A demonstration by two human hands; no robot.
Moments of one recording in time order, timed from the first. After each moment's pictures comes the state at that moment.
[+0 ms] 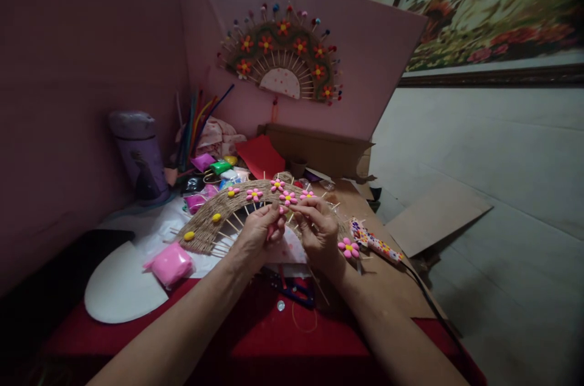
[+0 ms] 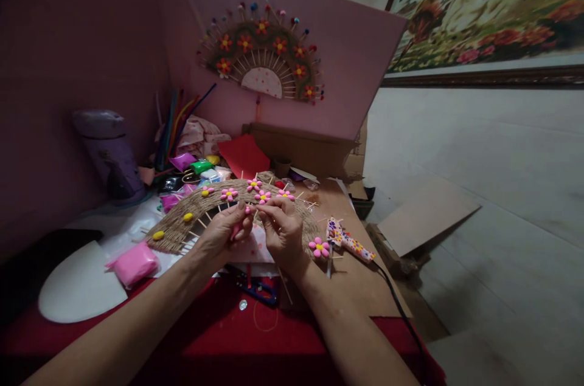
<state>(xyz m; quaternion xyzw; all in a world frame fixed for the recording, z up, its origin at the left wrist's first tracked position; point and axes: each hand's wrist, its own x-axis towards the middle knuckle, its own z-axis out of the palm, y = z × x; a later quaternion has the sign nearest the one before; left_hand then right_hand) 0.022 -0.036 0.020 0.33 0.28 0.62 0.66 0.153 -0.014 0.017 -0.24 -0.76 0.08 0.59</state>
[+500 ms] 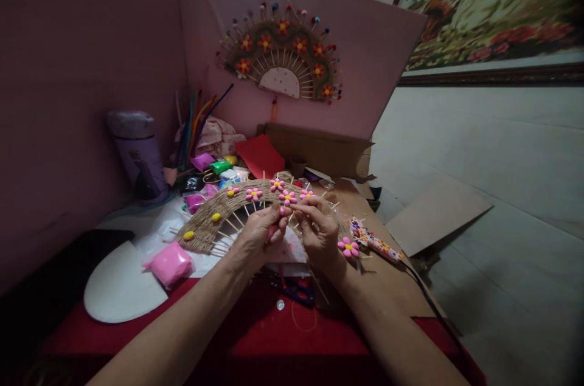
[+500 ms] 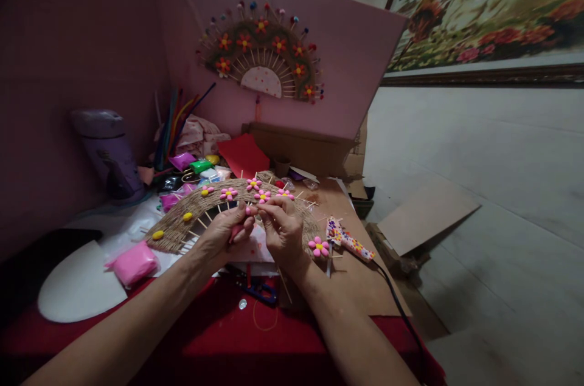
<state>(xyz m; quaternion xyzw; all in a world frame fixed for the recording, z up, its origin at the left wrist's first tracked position) 0.022 -0.038 0.022 0.34 0.27 0.60 0.68 0.153 -0.014 0.016 -0.25 -0.75 0.07 0.61</state>
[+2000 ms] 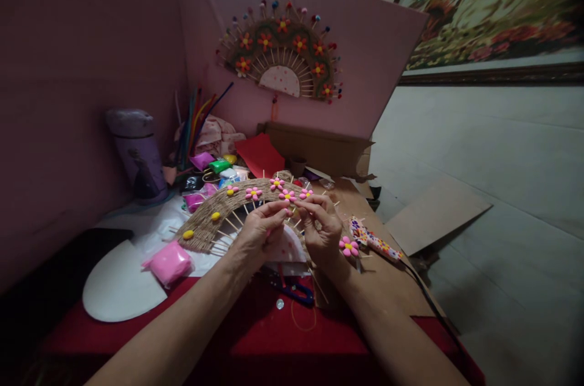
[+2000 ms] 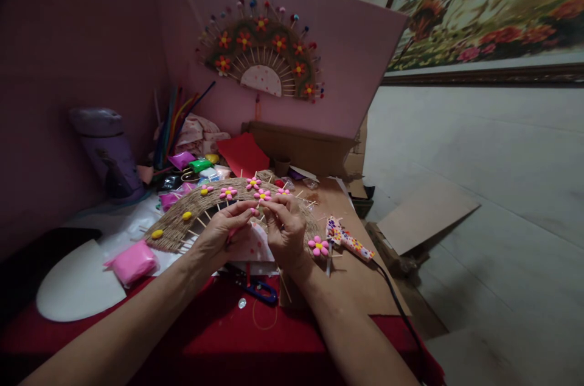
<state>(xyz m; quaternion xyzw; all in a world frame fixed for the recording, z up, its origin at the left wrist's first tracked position) 0.023 -0.041 0.026 0.33 0.27 0.62 0.66 0.154 -0.013 0.014 -0.26 -0.73 0.06 0.63</state>
